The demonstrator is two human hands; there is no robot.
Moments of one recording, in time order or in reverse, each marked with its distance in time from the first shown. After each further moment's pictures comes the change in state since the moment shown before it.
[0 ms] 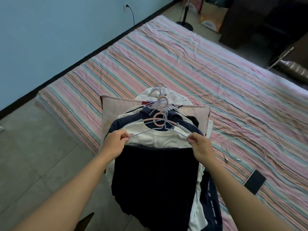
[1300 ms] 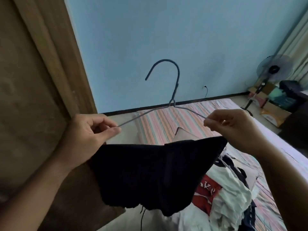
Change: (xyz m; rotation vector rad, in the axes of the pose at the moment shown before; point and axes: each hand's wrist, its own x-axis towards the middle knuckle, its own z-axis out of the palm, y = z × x) left_hand -0.553 -0.025 -0.294 -0.333 0.869 0.268; right_hand -0.345 -0.390 -0.111 -0.016 -0.180 -1.017
